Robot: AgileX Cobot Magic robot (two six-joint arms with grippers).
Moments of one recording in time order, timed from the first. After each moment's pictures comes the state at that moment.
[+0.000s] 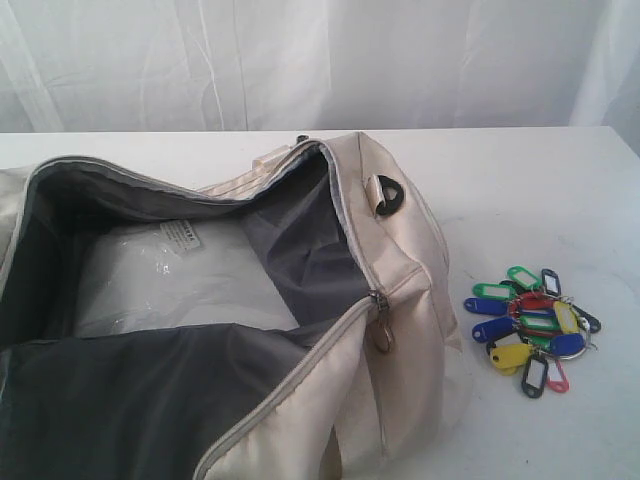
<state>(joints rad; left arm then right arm) 0.08 0.08 -0.23 1.66 0.08 -1.58 0.77 0.11 -0.25 1.75 -0.56 -1.80</state>
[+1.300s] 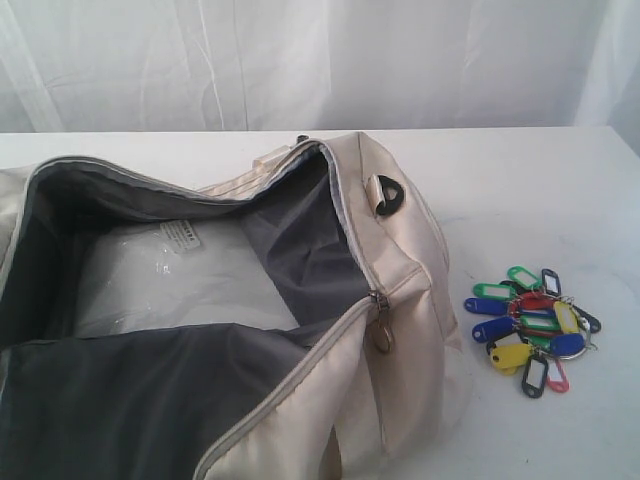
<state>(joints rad) 0.04 0.00 -0.10 1.66 0.16 -1.61 0.77 0.11 -0.25 1.75 -0.57 -1.80</state>
